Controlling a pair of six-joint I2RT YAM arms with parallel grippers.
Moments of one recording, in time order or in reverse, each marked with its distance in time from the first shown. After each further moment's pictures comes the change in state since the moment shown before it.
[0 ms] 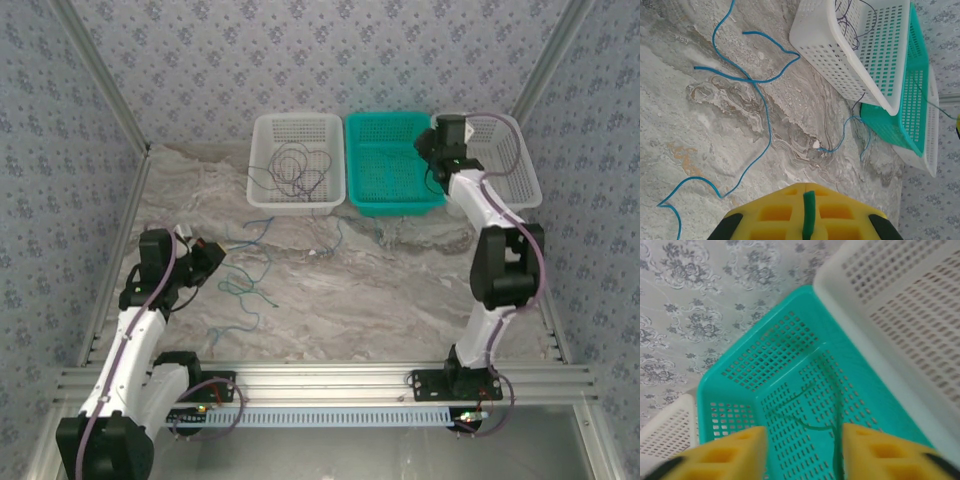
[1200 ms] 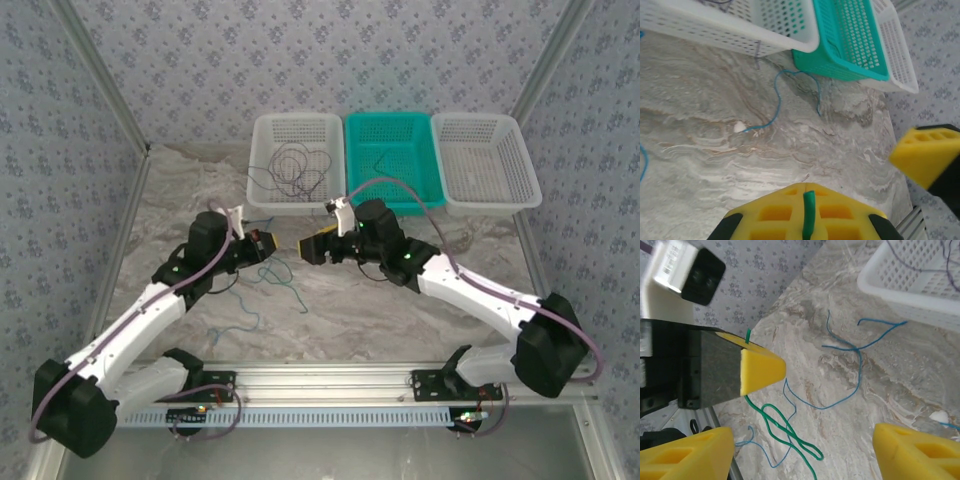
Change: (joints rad) left arm -0.486 0.205 0.142 0.214 -0.148 0.096; right arm 0.681 -0.546 -0.622 0.176 -0.459 -0.270
